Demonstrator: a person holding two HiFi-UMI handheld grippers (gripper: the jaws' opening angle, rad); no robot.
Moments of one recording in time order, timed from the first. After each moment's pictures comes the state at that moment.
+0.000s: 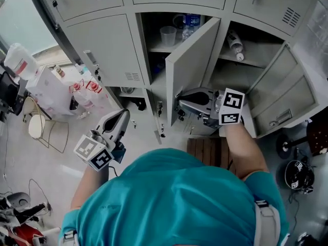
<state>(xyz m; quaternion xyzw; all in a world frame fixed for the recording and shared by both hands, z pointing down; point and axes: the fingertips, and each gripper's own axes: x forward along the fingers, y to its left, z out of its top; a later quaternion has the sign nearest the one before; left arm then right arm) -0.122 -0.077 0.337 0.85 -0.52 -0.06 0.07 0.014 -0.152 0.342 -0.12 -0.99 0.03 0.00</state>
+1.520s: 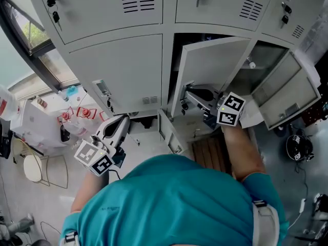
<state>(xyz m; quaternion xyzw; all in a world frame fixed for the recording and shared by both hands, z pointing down) -0.296 -0.165 0.338 0.91 -0.40 -0.07 0.09 -0.115 -0.262 0.340 0.16 -0.99 0.04 -0.01</state>
